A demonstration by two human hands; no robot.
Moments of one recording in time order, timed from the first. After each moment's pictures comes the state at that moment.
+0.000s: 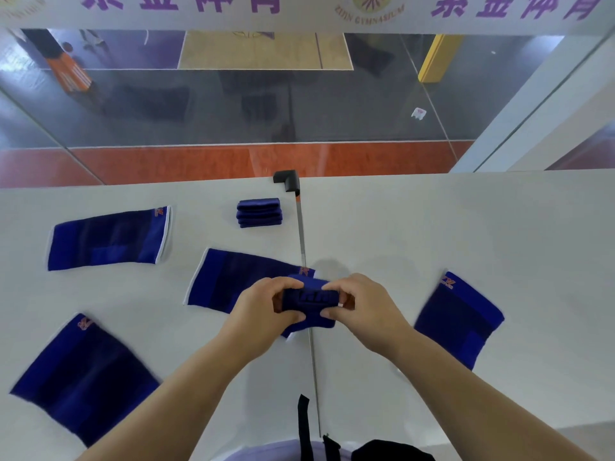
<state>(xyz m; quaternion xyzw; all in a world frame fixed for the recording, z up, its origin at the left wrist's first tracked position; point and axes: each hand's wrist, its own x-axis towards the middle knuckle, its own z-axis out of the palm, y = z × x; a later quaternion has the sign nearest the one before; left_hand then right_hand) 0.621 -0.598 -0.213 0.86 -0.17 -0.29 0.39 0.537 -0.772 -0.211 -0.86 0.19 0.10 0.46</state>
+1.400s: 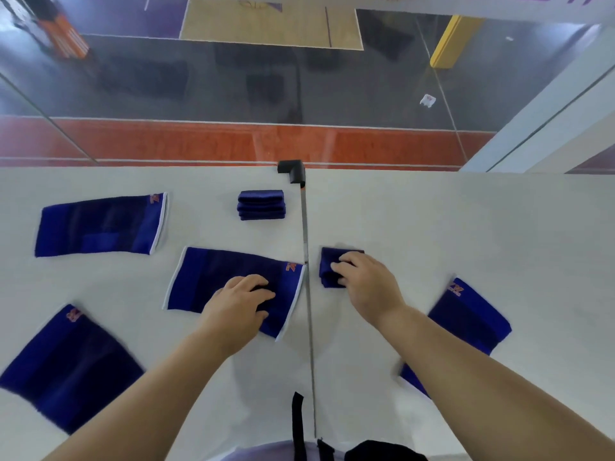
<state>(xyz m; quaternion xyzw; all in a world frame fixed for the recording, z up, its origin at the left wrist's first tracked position) 0.651 -0.575 -0.260 0.91 -0.31 -0.25 0.11 0.577 -0.810 -0.274 -0.98 0.04 0.01 0.18</state>
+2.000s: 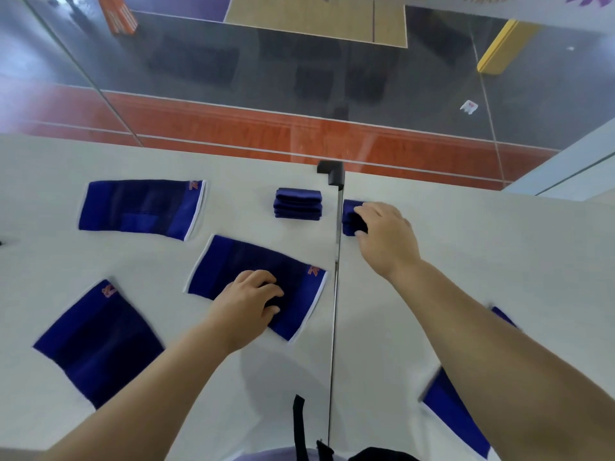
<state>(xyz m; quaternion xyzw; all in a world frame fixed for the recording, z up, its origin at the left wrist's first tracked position) 0.662 -0.544 -0.263 0.92 -0.30 -0.20 0.17 0.670 -0.808 -0.238 -0.98 0.09 0.02 0.16</state>
